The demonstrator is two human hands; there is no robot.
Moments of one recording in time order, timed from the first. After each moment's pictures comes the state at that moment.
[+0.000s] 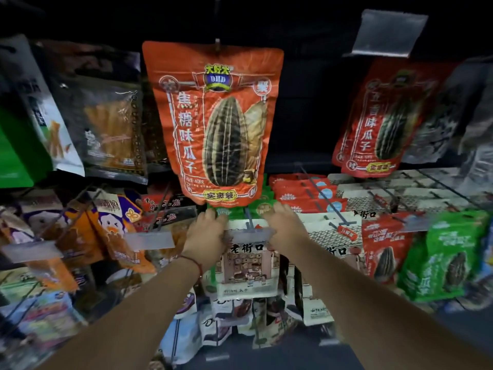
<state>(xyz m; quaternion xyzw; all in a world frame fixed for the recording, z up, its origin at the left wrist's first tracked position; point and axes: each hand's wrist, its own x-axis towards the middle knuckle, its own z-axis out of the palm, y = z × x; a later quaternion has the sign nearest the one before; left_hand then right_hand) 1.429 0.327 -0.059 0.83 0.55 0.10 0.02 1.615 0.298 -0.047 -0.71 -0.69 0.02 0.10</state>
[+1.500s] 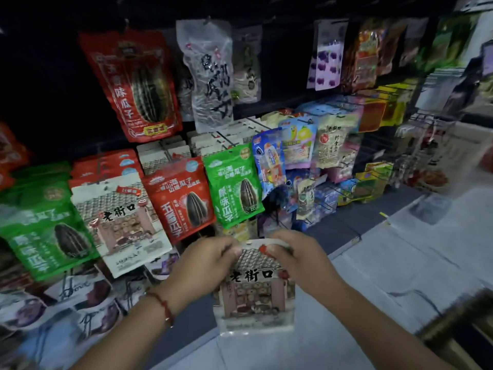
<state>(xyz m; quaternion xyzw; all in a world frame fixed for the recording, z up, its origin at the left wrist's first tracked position) 1.791 -0.026 -0.065 0.92 0.29 0.13 0.24 1.970 -0.157 -0.083 -0.72 -0.54 0.17 0.40</state>
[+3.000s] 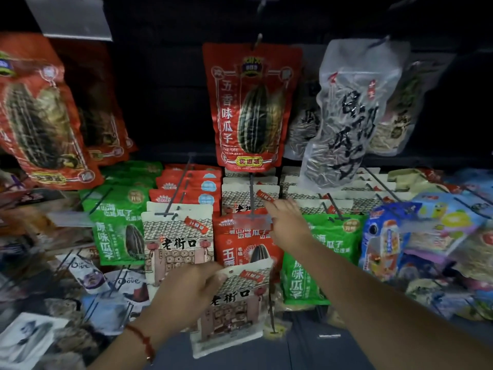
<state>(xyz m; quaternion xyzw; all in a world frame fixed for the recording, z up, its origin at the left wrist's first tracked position) 1.756 0.139 -0.069 0.83 0.50 0.19 0.15 2.001 0.238 -0.064 -0.65 -0.76 -0.03 0.11</state>
